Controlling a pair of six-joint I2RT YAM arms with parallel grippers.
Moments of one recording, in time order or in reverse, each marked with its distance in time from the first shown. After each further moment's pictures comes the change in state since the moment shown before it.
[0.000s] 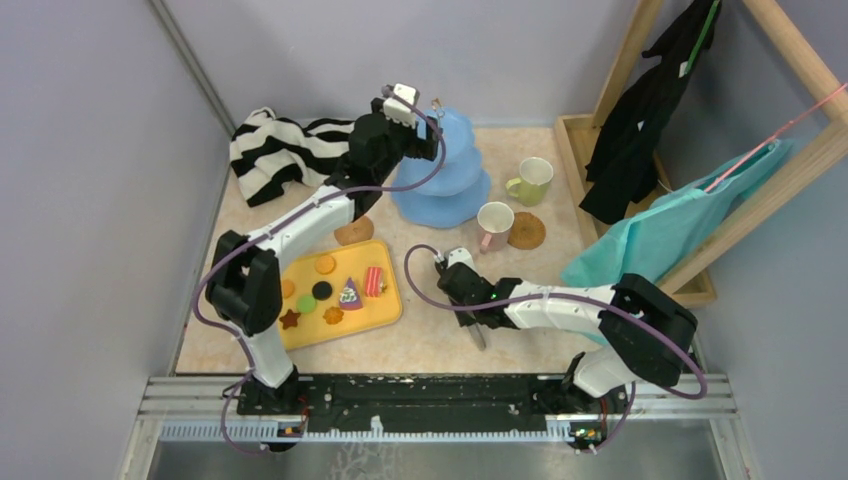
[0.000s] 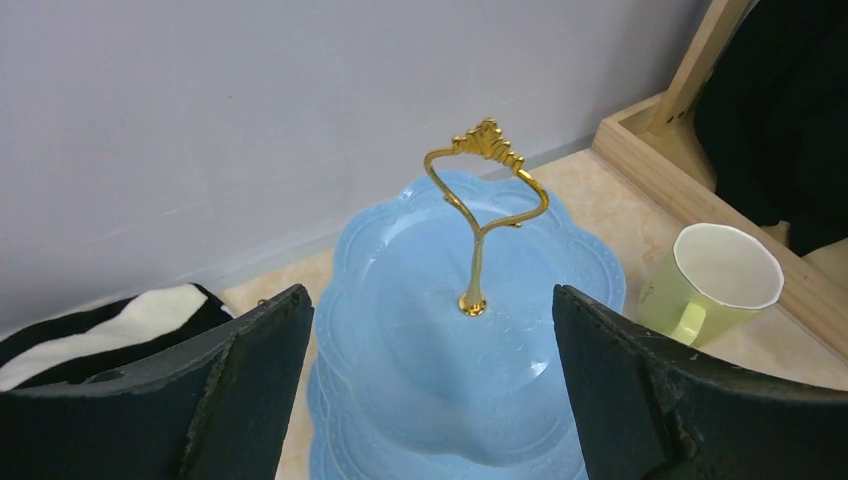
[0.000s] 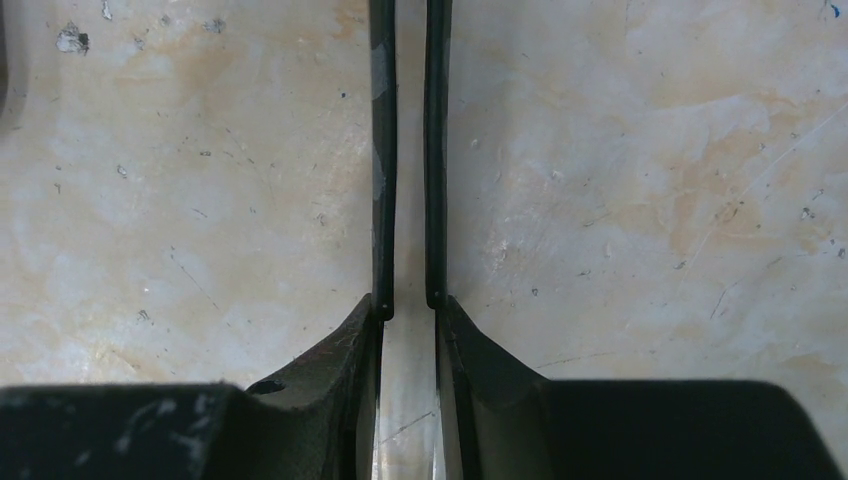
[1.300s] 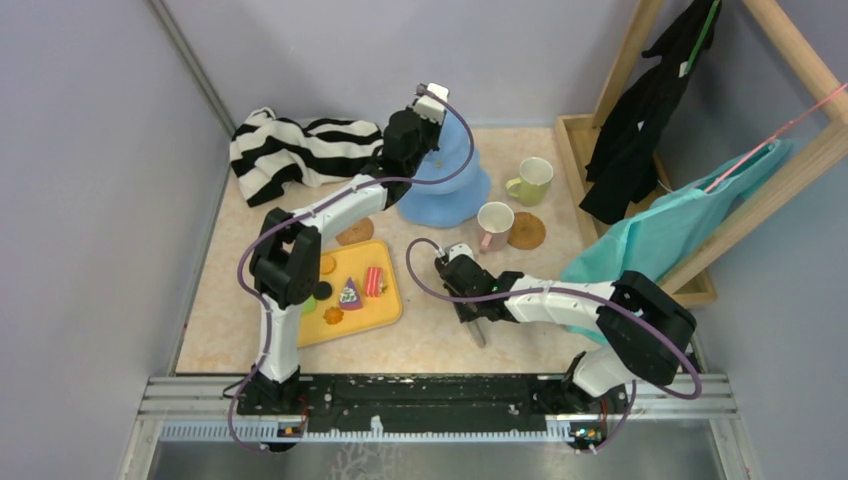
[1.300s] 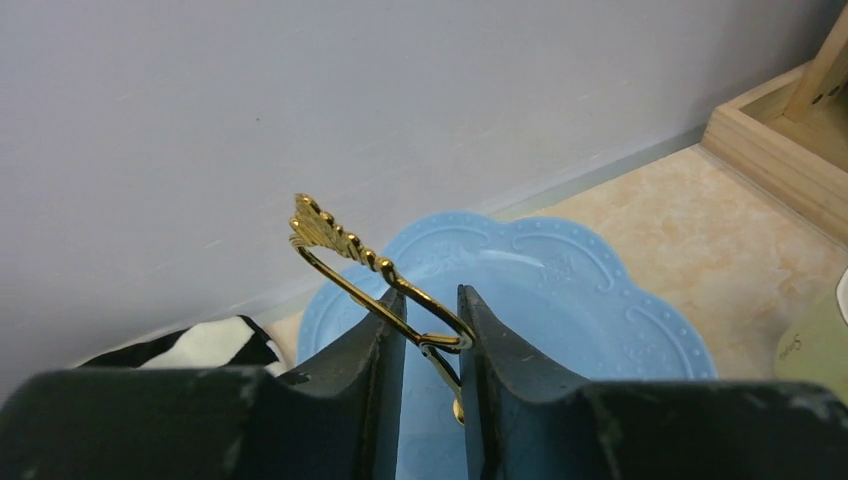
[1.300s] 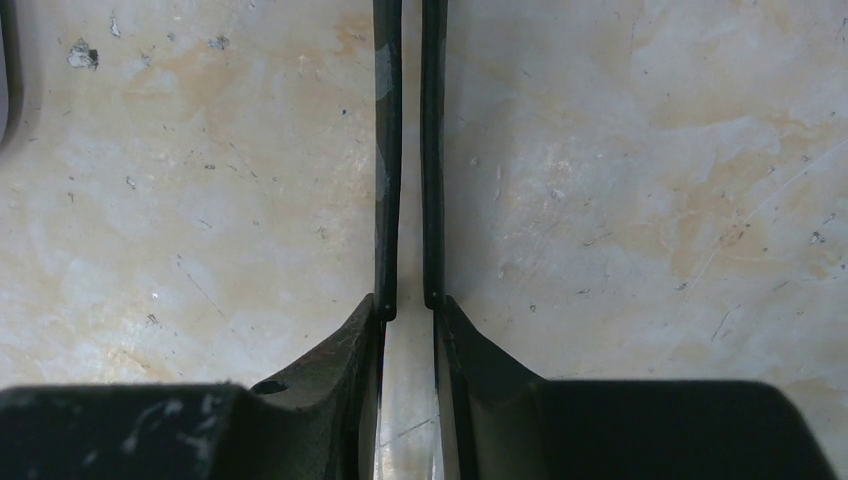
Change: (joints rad) left arm -0.037 0.295 0.258 0.044 -0.161 0.172; right arm -0.056 0.013 0.022 -0.005 -0.084 -0.030
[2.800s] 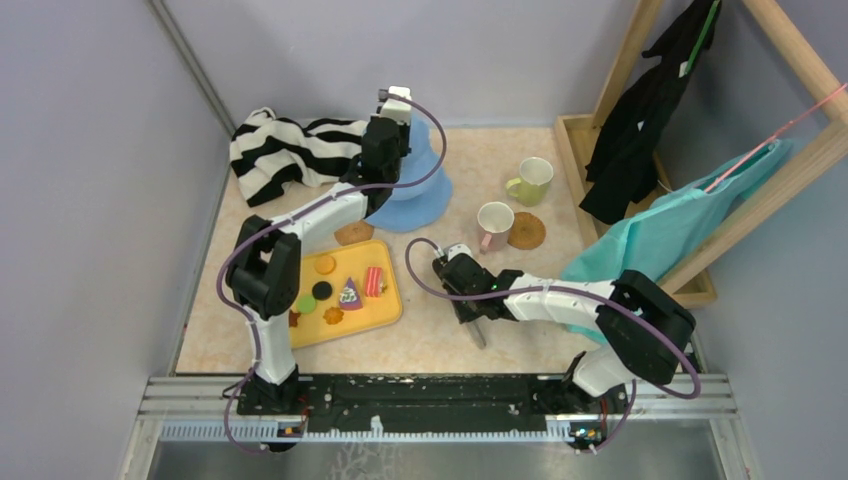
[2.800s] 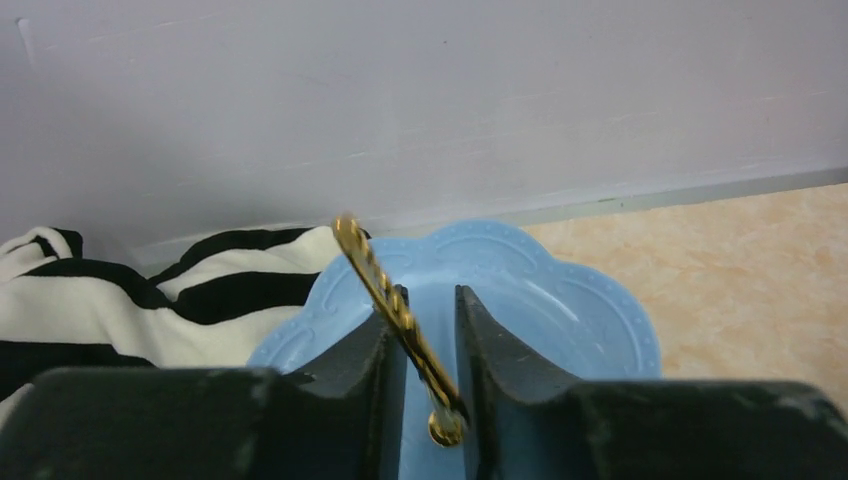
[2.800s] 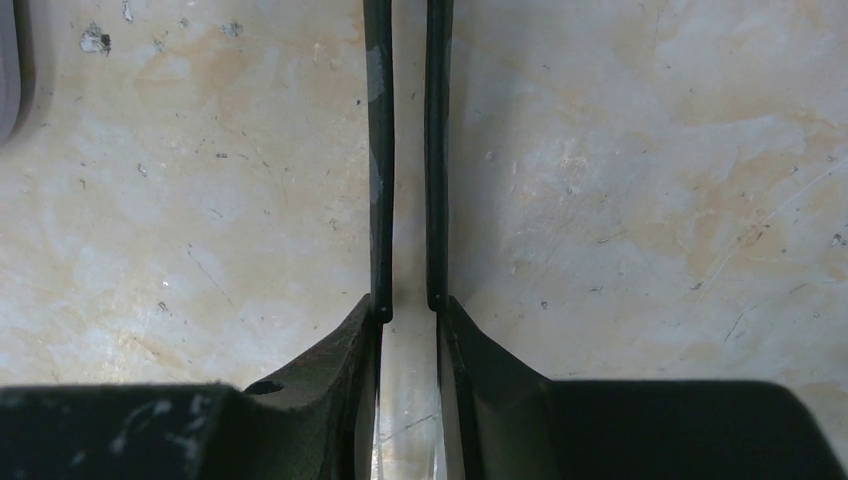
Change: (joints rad) left arm 0.049 -0.141 -0.198 0.044 -0.242 -0.069; right arm -0.005 0.001 0.008 -0.018 -0.032 -0.008
